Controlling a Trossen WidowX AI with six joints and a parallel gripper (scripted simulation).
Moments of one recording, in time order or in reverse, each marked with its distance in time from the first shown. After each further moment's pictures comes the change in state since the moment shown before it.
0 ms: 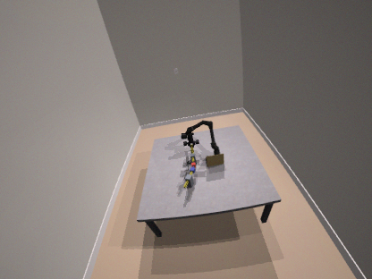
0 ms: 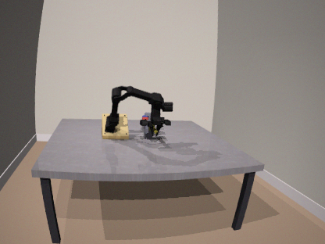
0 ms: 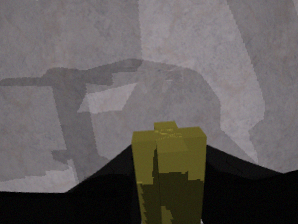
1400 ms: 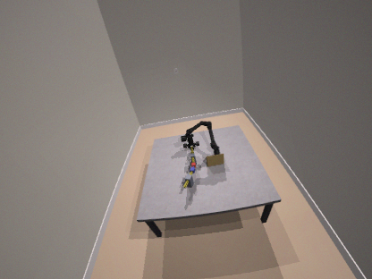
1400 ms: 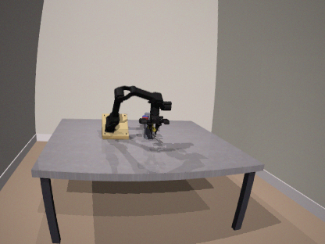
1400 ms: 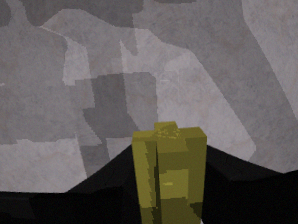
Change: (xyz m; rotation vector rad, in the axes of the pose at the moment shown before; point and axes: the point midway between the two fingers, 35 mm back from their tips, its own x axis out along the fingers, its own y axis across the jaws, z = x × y) arm 0.001 0.000 -0.040 -0.005 0.003 -0.025
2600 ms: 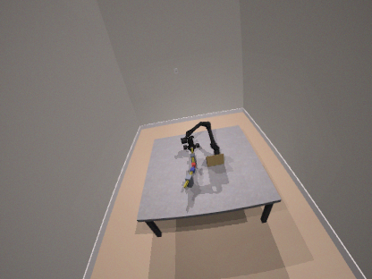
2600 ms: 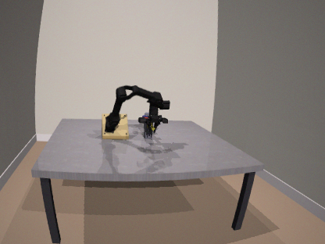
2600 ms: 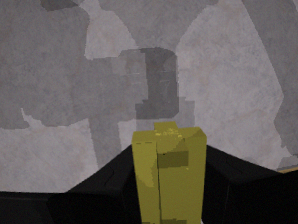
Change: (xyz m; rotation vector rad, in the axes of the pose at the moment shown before) arm 0.000 0.000 -0.032 0.000 -0.002 -0.002
